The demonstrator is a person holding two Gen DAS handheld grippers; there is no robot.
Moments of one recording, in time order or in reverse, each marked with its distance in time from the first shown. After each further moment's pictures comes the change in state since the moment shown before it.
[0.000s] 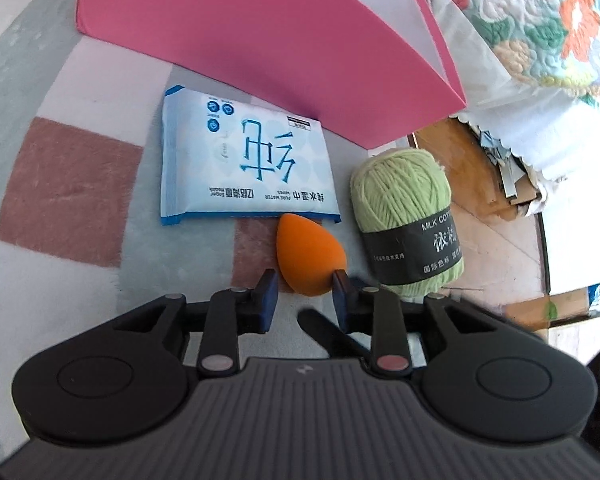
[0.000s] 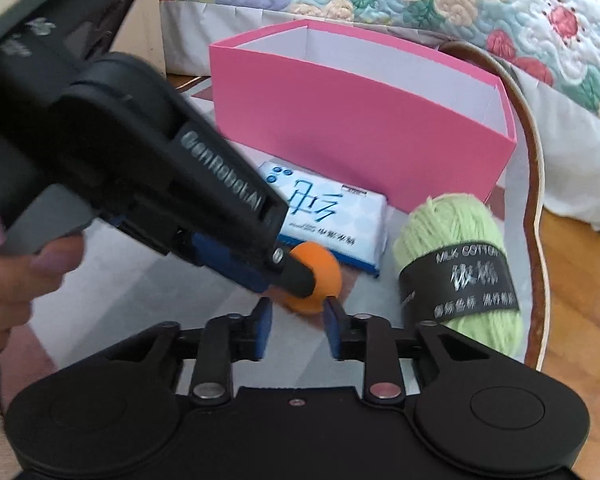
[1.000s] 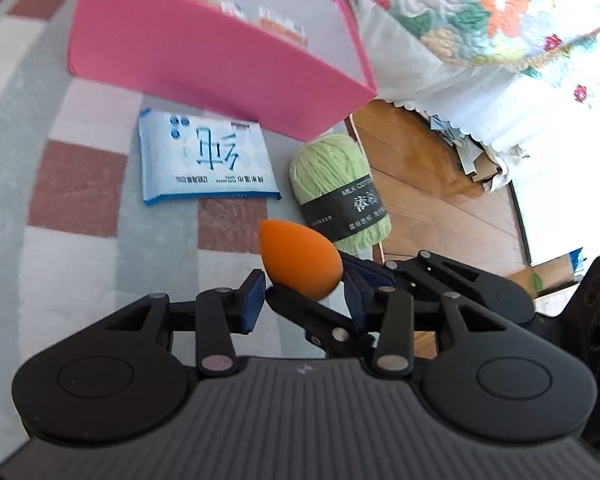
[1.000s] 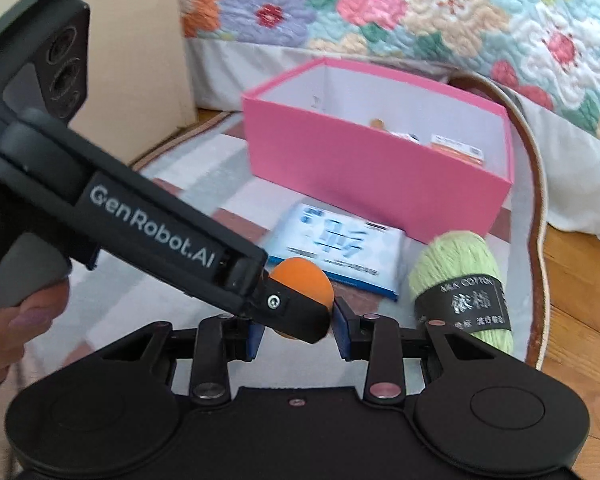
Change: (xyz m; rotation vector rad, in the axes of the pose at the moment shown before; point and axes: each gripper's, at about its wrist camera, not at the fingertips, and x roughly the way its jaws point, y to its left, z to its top) left arm -0.073 -0.030 -0.027 0.125 -0.027 -0.054; right arm -0.045 0.020 0.017 0.037 -0.057 0.092
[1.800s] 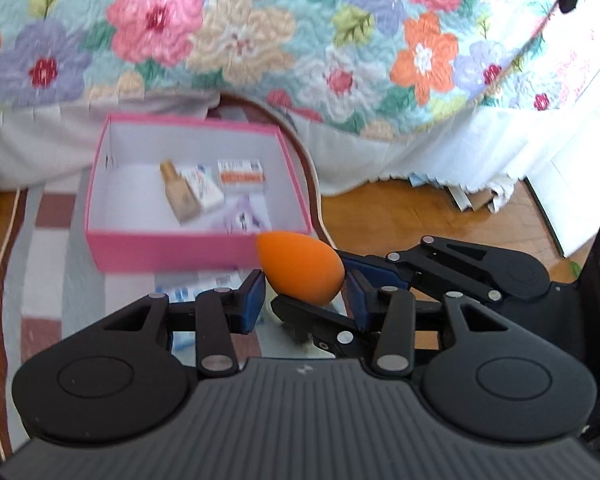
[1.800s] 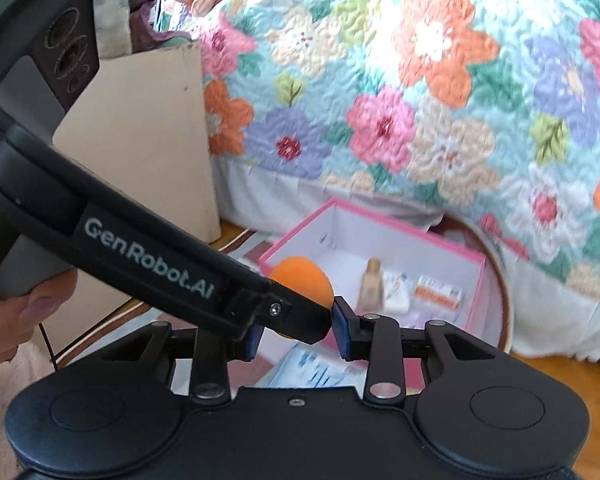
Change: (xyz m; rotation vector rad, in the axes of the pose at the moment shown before) left arm -0.103 -0.123 0.096 0.230 -0.154 0.147; right arm -0.095 -0.011 0.114 -0.088 -0.193 0.020
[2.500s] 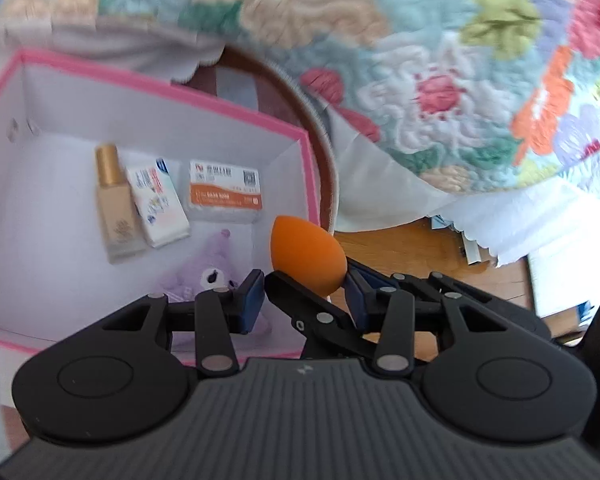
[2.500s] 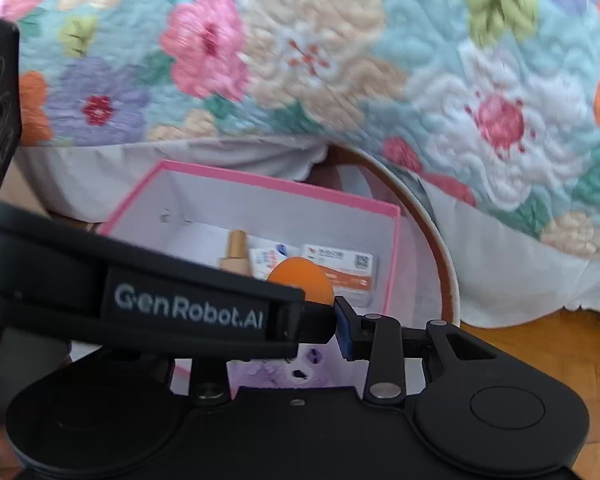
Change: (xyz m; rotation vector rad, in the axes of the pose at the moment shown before) left arm 0.207 0.062 0.081 -0.277 0.127 -0.121; right arm 0.157 -0.140 0.028 0.250 0.242 -0.227
